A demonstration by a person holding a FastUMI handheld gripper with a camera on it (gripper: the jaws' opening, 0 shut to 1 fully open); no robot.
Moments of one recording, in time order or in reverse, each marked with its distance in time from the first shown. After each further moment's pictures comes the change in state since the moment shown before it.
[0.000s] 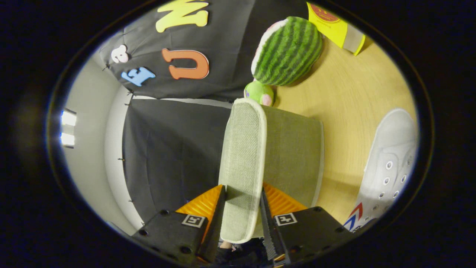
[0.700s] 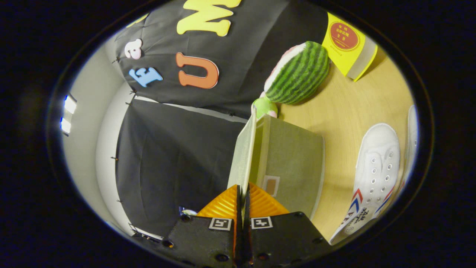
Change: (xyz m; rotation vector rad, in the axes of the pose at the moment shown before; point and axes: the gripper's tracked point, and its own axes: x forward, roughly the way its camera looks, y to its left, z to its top) arm -0.022 0.063 -0.006 -0.100 -0.129 -0.081
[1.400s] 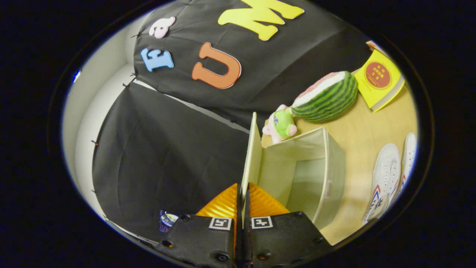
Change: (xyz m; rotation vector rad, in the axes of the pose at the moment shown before) arm 0.065 0.117 -0.014 -0.174 -0.095 -0.185
